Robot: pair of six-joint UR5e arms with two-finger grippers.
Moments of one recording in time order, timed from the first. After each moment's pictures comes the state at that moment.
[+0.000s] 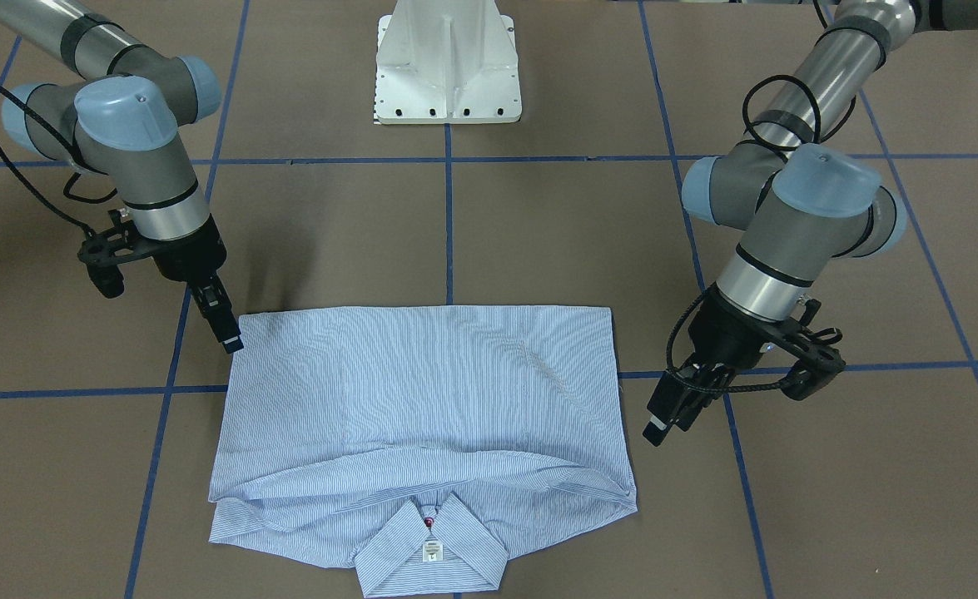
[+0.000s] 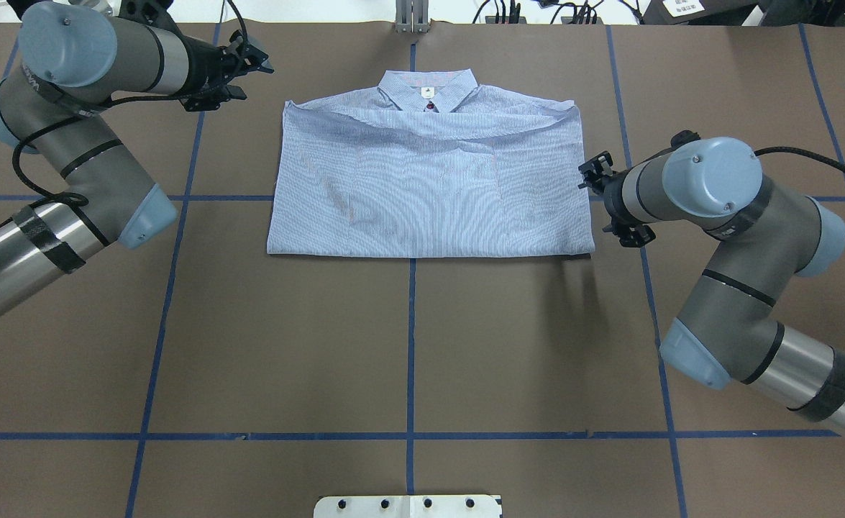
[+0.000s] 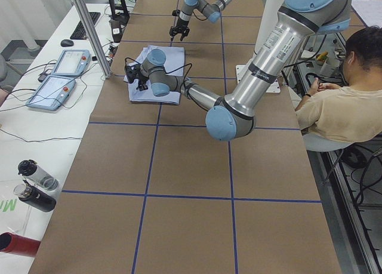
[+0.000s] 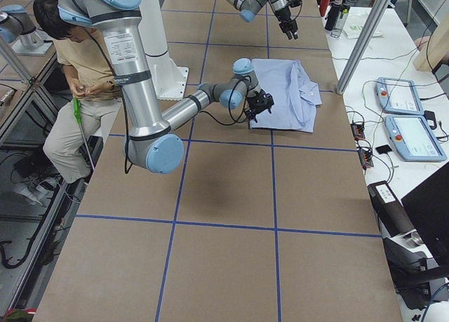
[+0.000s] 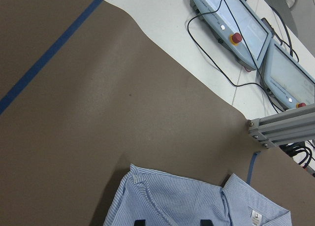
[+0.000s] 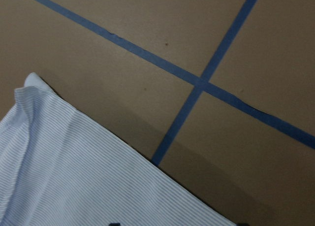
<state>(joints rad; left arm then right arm) -0.90 -2.17 -1.35 -2.42 -1.84 -1.66 0.68 -1.27 1.75 -1.20 1.71 2.16</state>
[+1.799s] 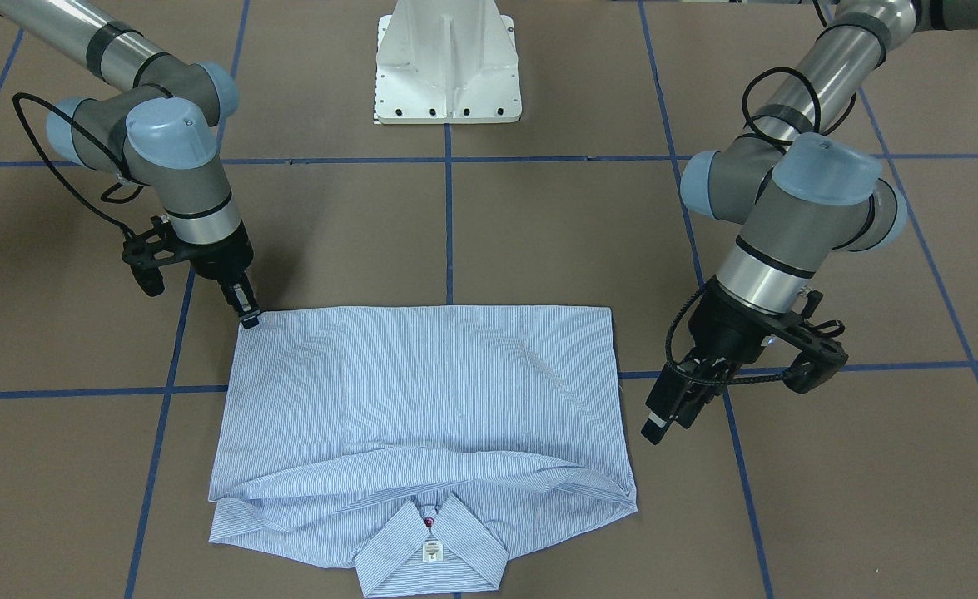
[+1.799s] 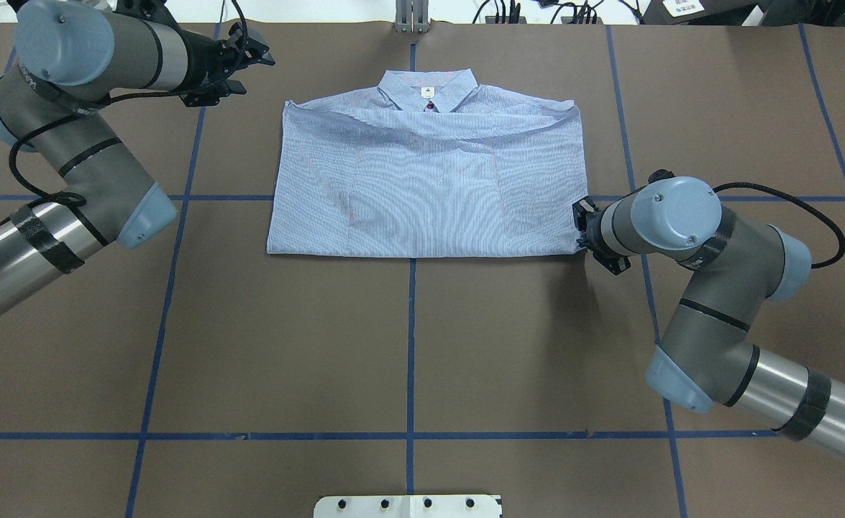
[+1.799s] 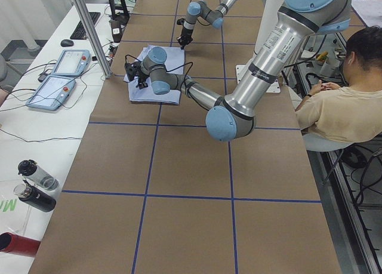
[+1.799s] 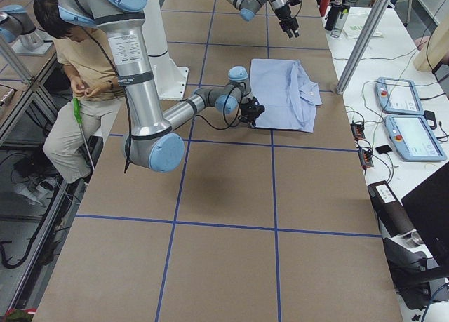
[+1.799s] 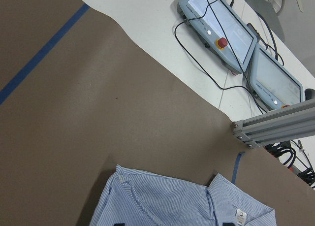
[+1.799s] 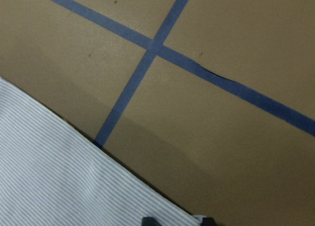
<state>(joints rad) -0.90 -2.17 -1.37 -2.42 -1.82 -1.67 0.62 -1.26 1.70 -1.20 1.71 2.18</state>
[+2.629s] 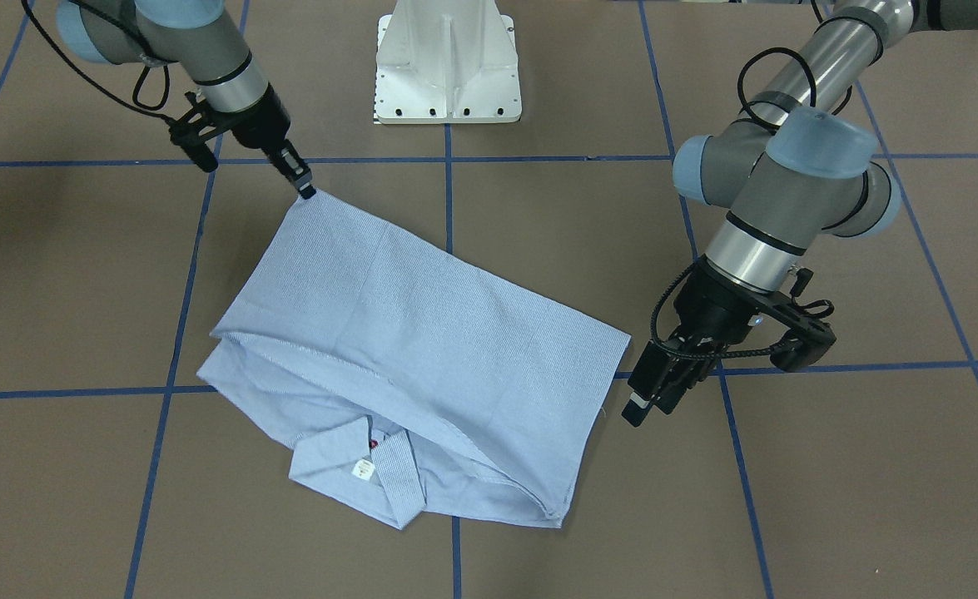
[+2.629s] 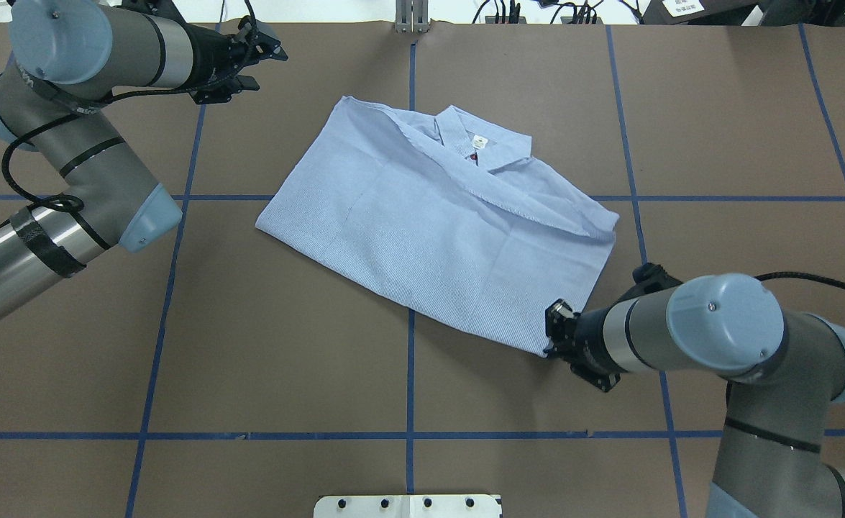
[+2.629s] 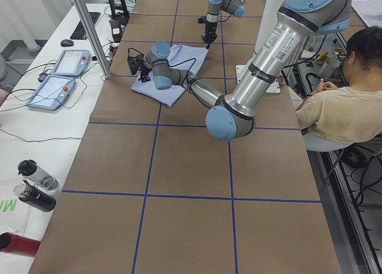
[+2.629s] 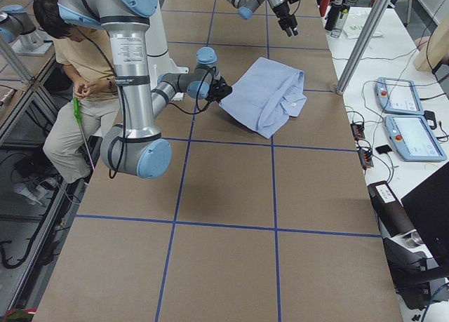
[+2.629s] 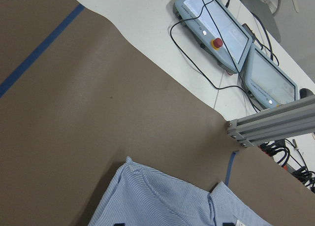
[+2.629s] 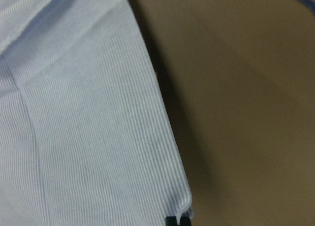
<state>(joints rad) -0.88 -2.17 -1.46 -2.41 -1.84 -1.70 0.35 -1.43 2.10 -1.23 1.83 2.29</state>
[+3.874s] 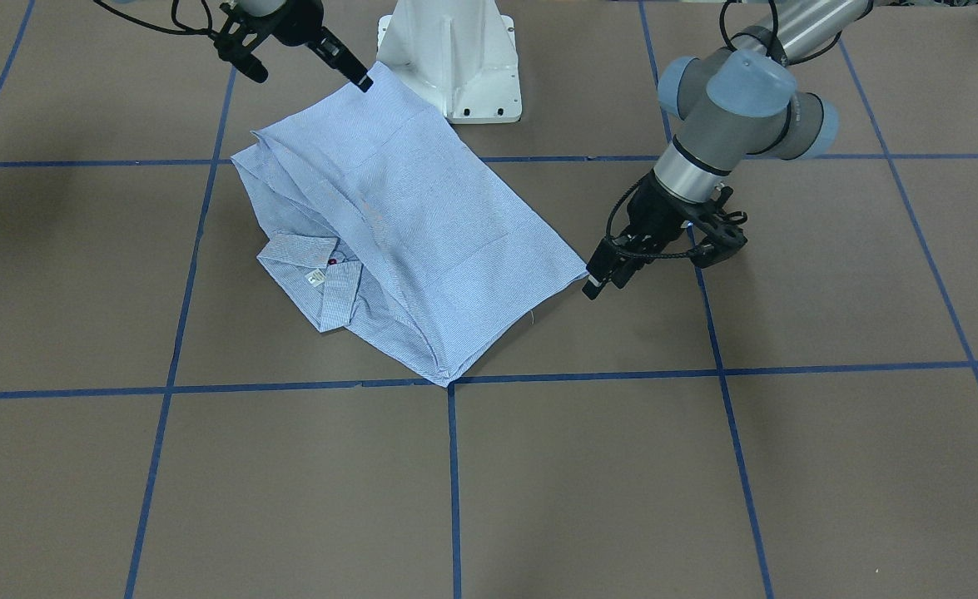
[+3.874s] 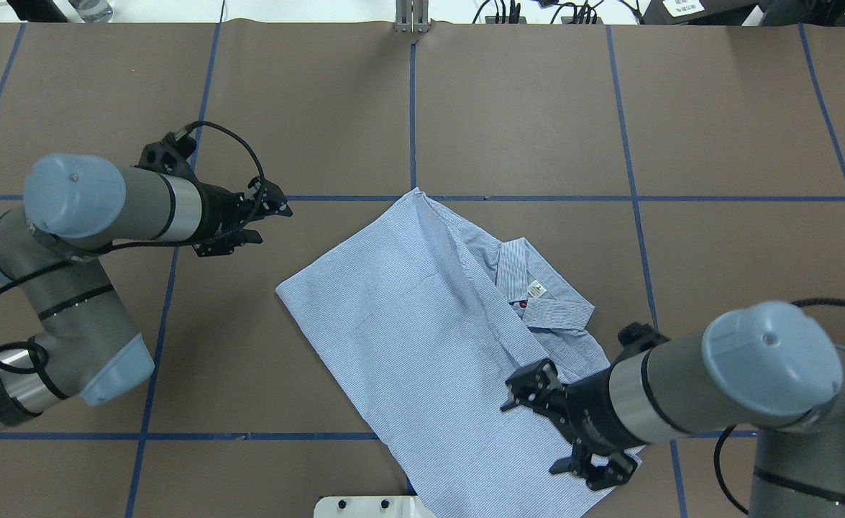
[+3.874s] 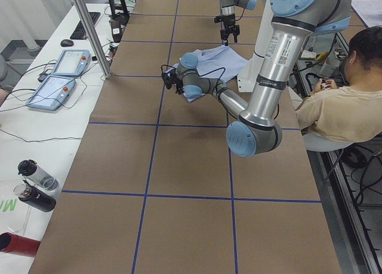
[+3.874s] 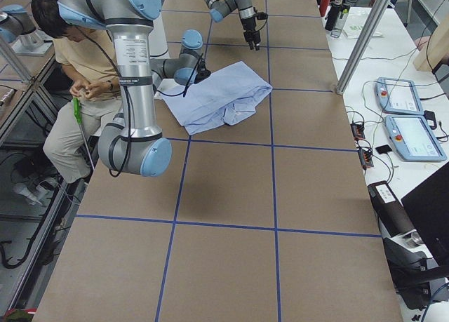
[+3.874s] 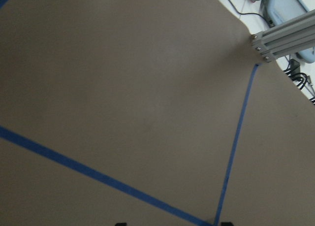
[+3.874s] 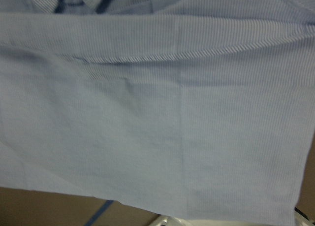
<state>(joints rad) -0.62 -1.91 -1.72 -2.26 -1.82 -1.84 0.37 -1.43 2.23 -1.22 2.01 2.36</state>
